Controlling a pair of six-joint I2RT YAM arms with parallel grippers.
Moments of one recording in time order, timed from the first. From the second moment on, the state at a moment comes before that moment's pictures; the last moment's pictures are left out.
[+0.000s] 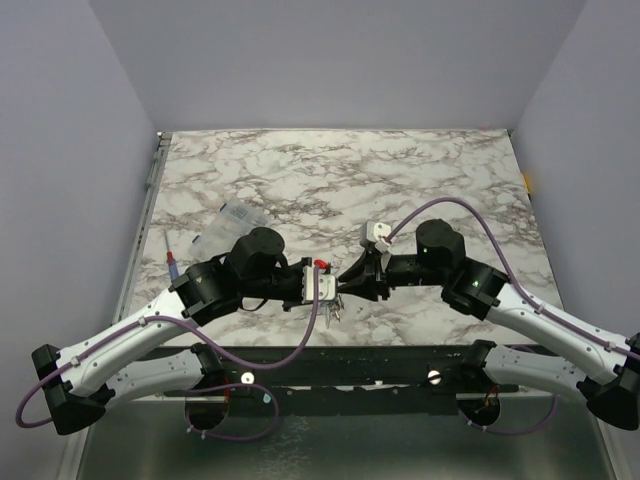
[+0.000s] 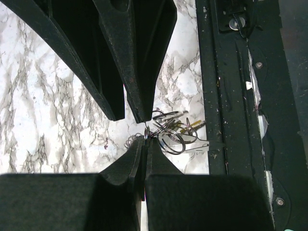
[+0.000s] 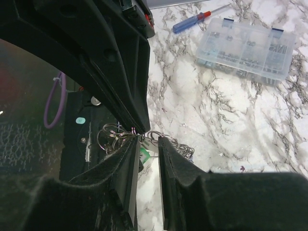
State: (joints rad) left arm -0.97 0.91 0.95 -0.55 0.45 0.54; right arm 0.89 0.97 0.82 -0.12 -0.58 -0.10
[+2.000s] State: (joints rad) left arm -0.97 0.90 0.94 -0.52 0.41 0.54; right arm 0.89 0.94 0.72 0.06 -0.54 0.27
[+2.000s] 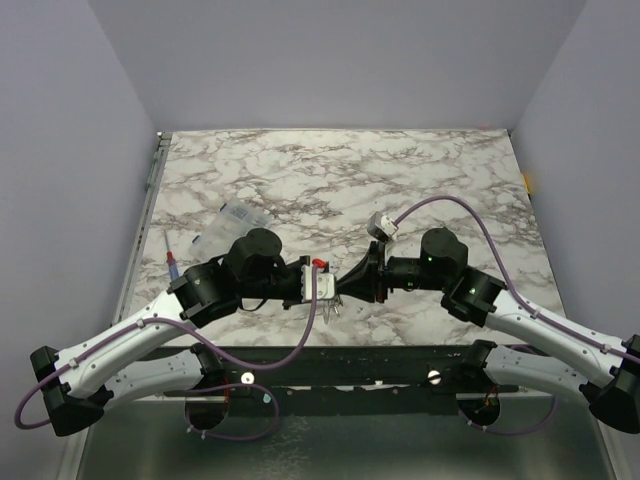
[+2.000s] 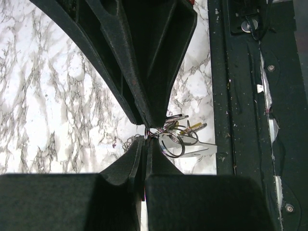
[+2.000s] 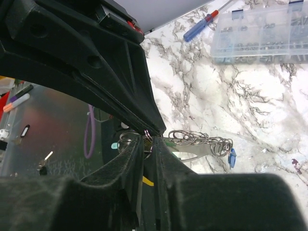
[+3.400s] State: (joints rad) left arm -0.98 0.66 0.68 -0.04 0.37 0.31; right arm 0.89 0.73 0.58 0.18 -0.42 0.31
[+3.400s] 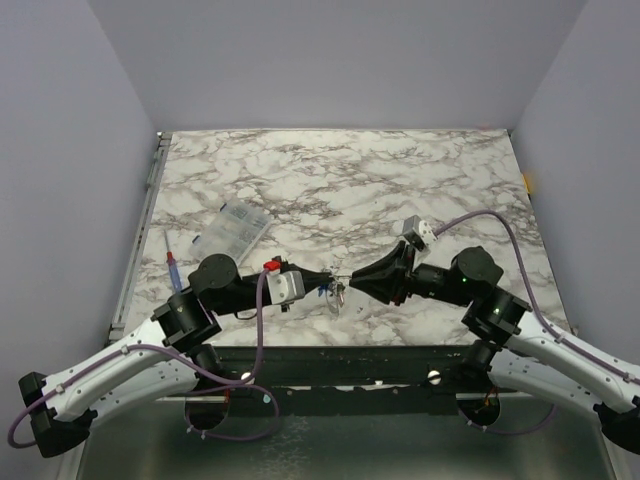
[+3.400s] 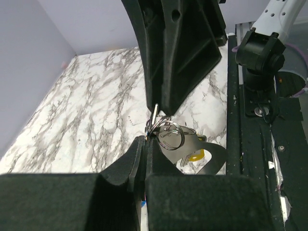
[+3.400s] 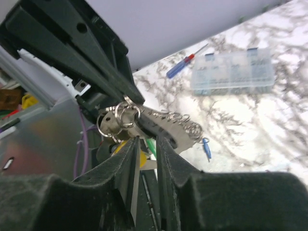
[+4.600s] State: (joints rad) left arm -0.98 0.47 0.52 0.01 0.46 0.44; right arm 0.89 1.01 0.75 0.20 -0.75 0.30
